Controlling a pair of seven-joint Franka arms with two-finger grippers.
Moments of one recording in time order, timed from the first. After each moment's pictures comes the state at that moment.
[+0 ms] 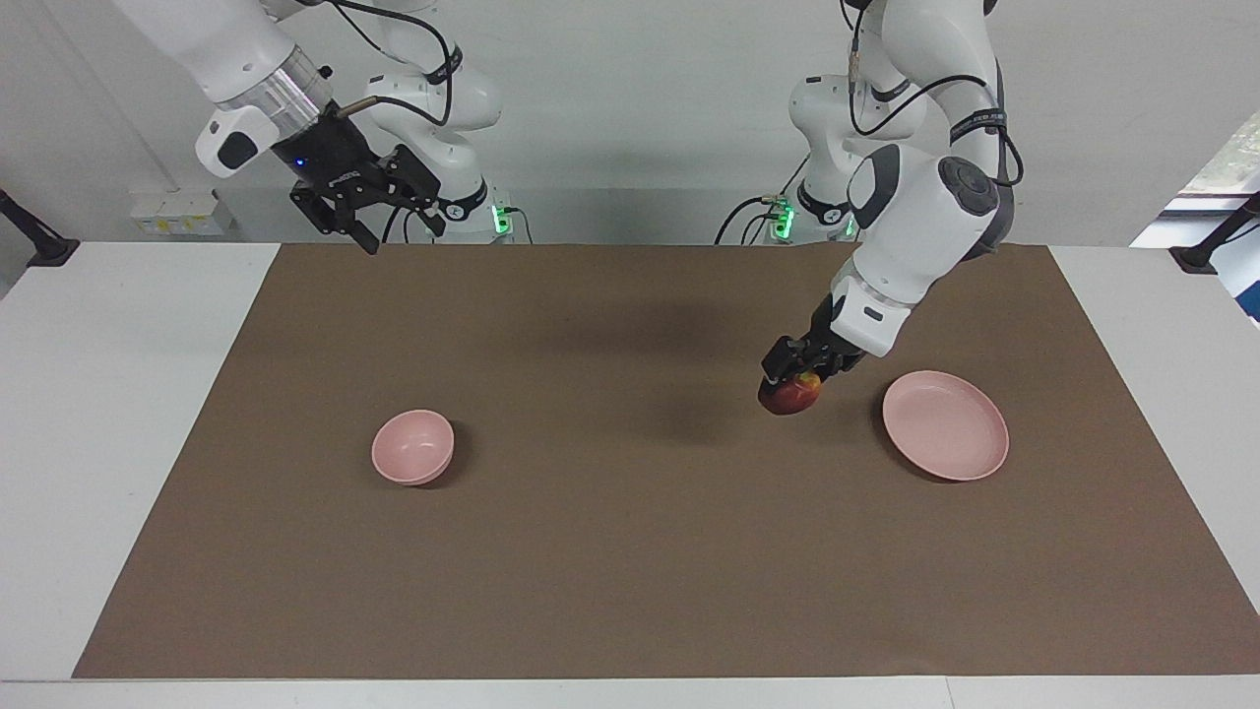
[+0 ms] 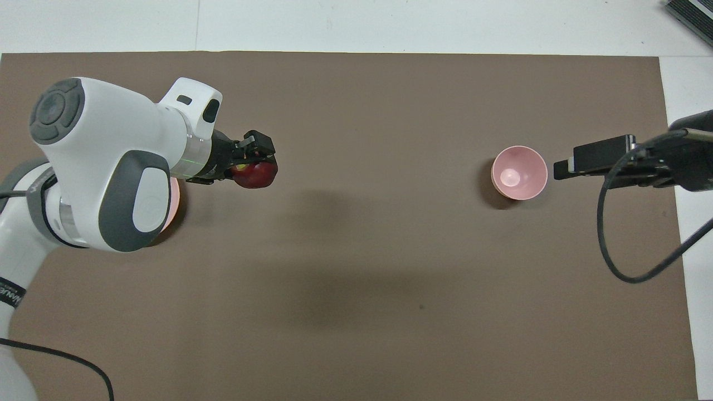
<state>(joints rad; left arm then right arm) -0.23 0.18 -0.13 -1.77 -0.31 2.12 -0.54 0.06 0.01 -0.04 -1.50 0.40 1.55 0.11</state>
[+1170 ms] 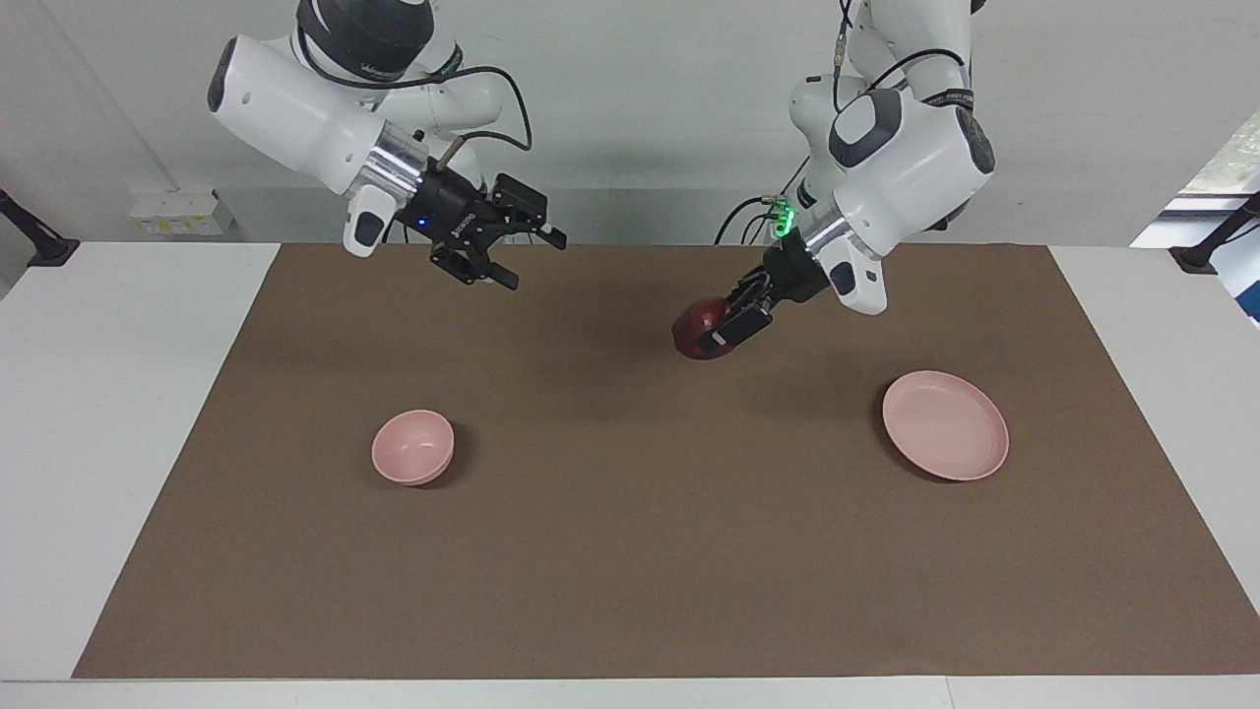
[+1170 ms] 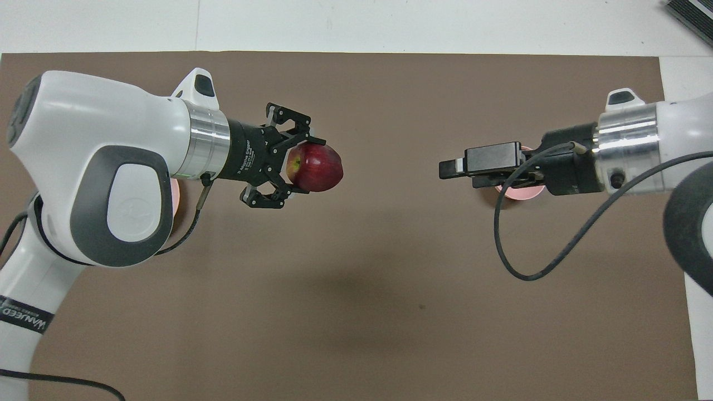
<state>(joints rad) -0.23 0.14 -0.18 -1.70 -0.72 2.04 -1.17 0.20 -0.01 -0.03 -1.77 0.86 1.85 -0.06</state>
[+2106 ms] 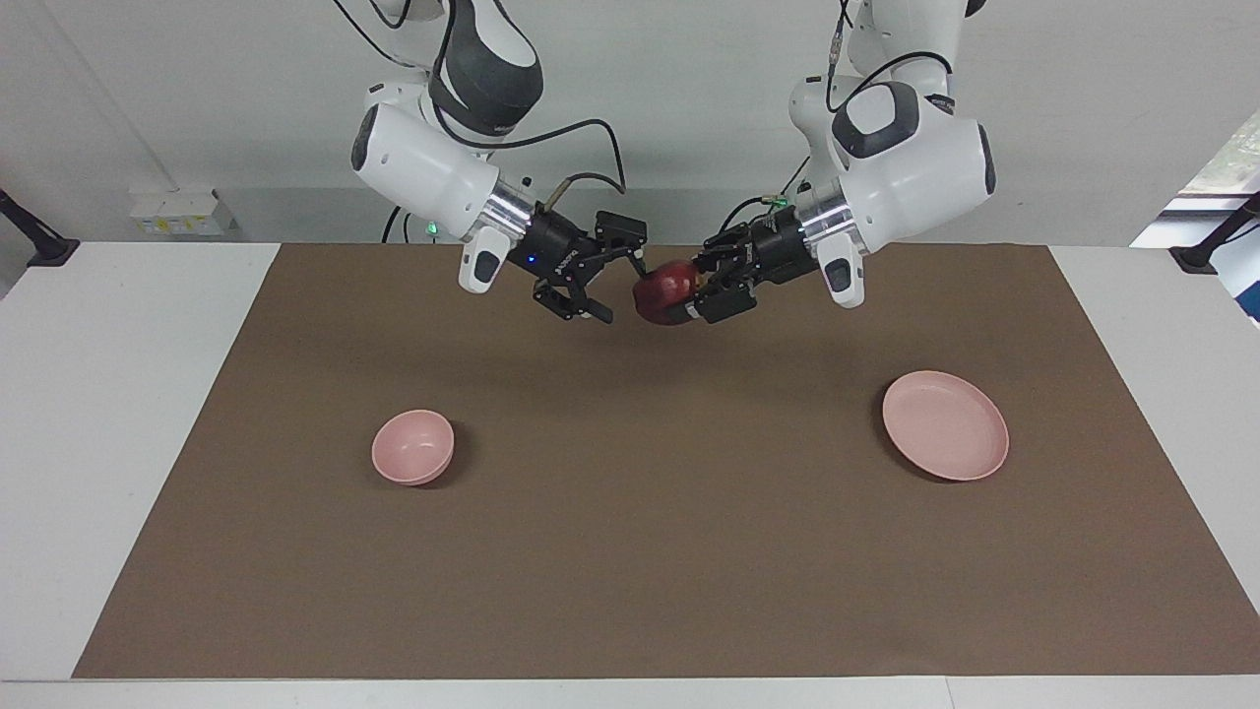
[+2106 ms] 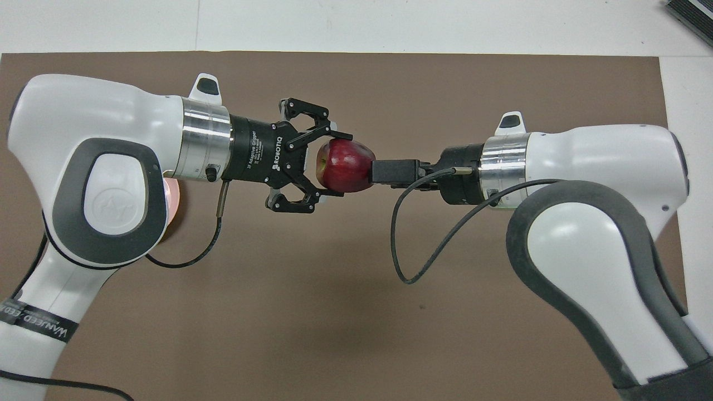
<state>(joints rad) -0.23 0.14 -0.19 -1.68 -1.00 2.01 -1.26 0.37 0.05 -0.03 -1.86 1.04 2.14 -0.16</state>
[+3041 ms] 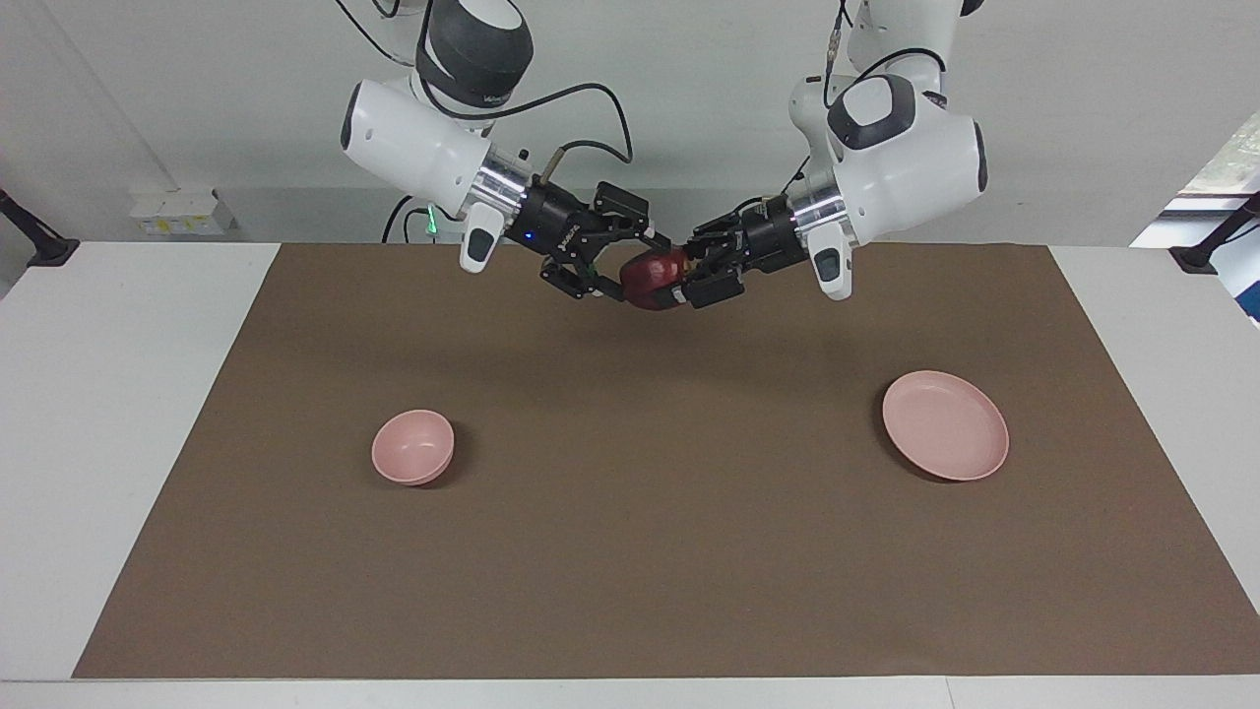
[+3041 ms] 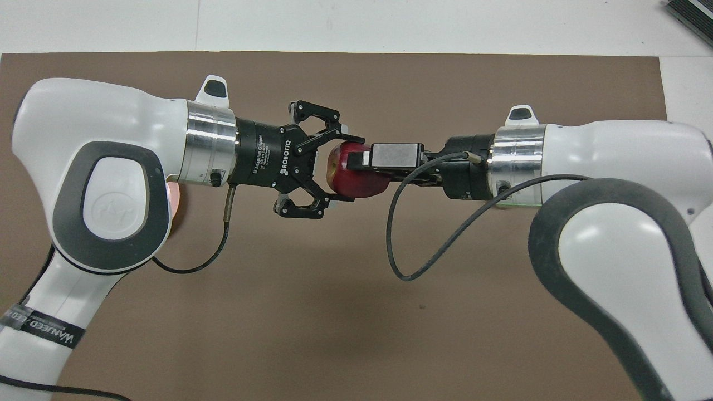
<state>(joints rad) -0.23 0.13 -0.21 -1.68 -1.06 2.00 -1.22 0.39 0.04 -0.03 -1.81 1.06 2.15 -0.05</state>
